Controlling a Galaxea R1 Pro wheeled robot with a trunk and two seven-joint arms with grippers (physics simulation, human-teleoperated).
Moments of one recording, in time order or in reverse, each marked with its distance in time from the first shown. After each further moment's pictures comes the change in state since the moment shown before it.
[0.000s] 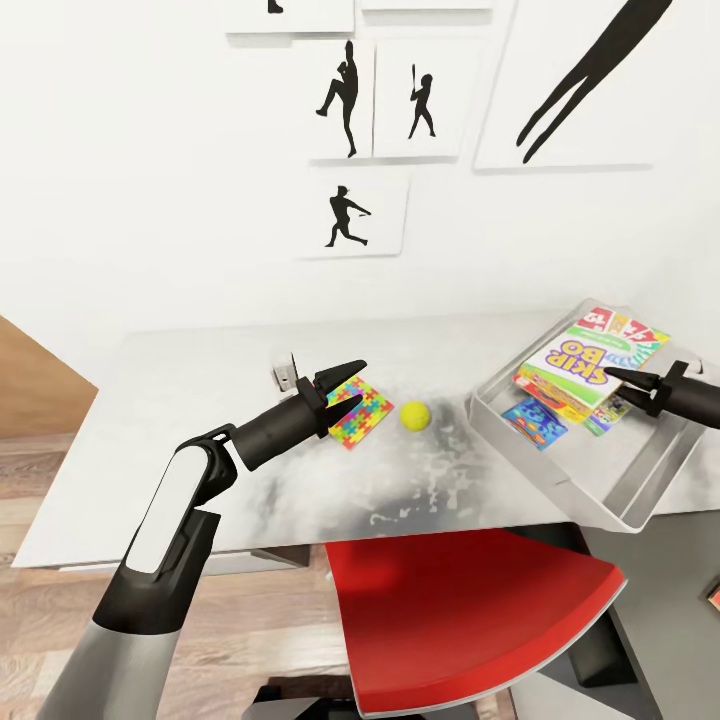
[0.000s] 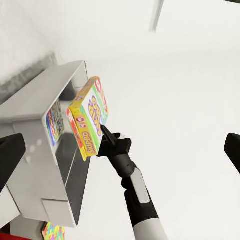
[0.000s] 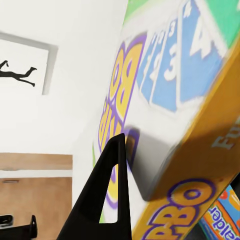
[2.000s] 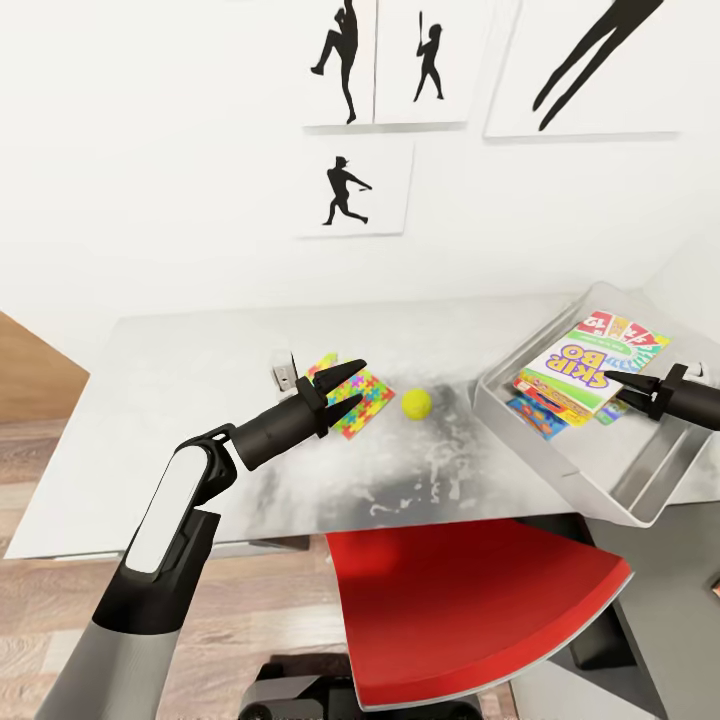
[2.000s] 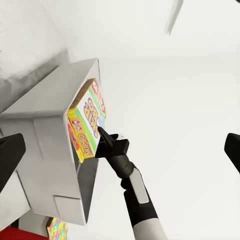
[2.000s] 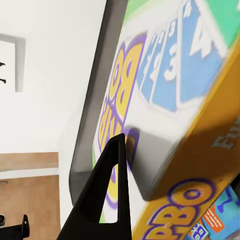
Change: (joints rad) left arm 0.000 0.000 0.000 -0.001 0.000 0.000 -0.002; right arm -0.001 -0.002 -0.005 0.010 0.036 0.000 0.004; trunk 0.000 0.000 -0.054
